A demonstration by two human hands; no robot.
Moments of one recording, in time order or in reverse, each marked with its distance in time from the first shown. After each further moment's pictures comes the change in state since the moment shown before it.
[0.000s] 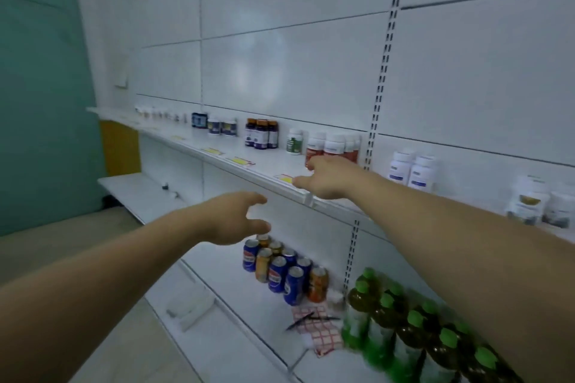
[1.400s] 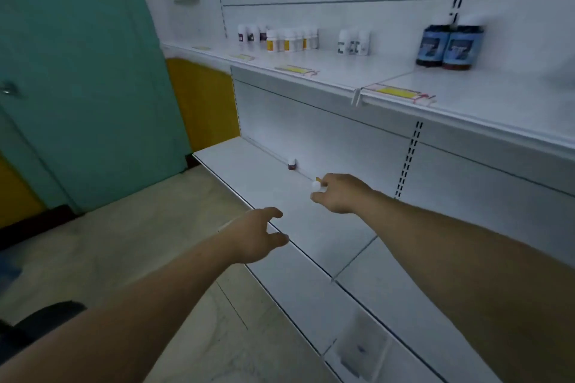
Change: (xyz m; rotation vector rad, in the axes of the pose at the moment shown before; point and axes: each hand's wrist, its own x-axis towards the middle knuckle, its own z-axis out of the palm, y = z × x) left_hand 0.370 -0.862 -0.044 -0.232 -0.188 -0.317; right_hand 0.766 -0.494 0.387 0.255 -0.299 0.046
